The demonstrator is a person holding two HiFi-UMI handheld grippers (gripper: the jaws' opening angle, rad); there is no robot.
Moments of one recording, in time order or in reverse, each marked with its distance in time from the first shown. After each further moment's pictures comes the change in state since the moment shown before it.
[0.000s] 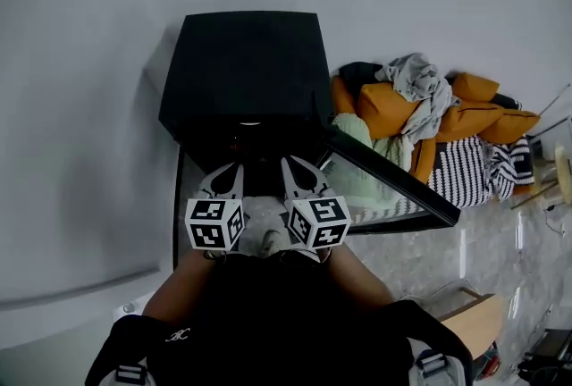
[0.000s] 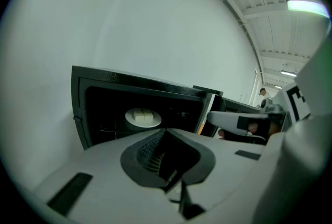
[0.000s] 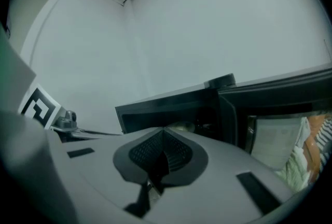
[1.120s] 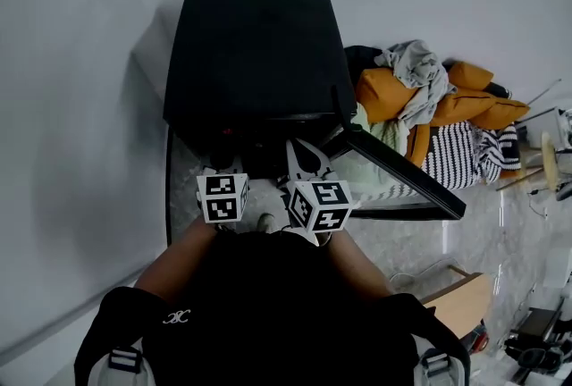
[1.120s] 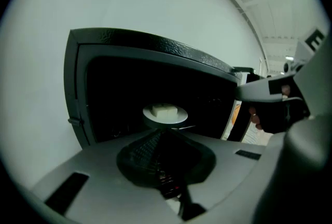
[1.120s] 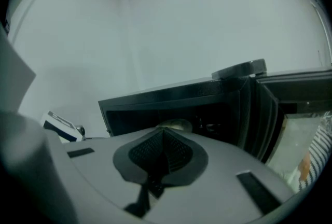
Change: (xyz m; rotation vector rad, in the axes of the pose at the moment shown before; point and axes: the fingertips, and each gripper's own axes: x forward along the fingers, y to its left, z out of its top) left arm 0.064 0.082 -0.019 0.093 0.020 0.070; right arm 0.053 0.001 -0.003 -0.009 0.054 -0.137
